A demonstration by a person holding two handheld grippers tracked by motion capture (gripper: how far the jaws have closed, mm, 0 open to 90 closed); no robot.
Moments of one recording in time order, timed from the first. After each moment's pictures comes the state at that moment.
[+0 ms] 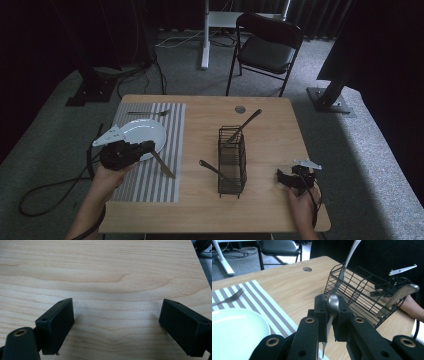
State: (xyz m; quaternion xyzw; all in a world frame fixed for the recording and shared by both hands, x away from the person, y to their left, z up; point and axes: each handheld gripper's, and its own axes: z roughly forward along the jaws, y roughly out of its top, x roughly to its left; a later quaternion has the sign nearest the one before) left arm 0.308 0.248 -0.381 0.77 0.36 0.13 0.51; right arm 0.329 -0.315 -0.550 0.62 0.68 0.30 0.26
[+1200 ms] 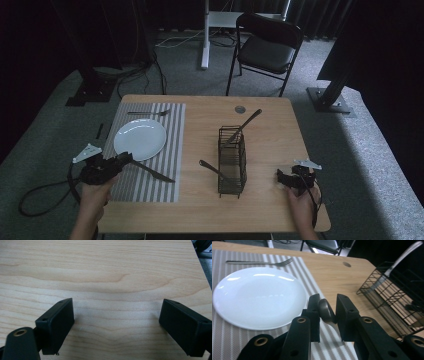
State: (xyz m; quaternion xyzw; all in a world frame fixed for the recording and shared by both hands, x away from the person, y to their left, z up) left arm 0.281 0.305 -0.431 0.67 0.53 0.16 0.49; right arm 0.328 -0.315 -0.550 0.62 0.68 0.30 0.26
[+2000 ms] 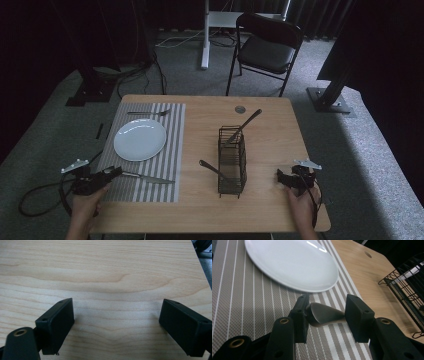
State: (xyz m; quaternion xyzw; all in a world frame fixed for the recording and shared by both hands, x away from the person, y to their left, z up) left arm 0.282 0.359 -0.502 0.64 0.60 0.09 0.48; right arm 0.328 -0.315 -0.550 0.62 0.68 0.30 0.26
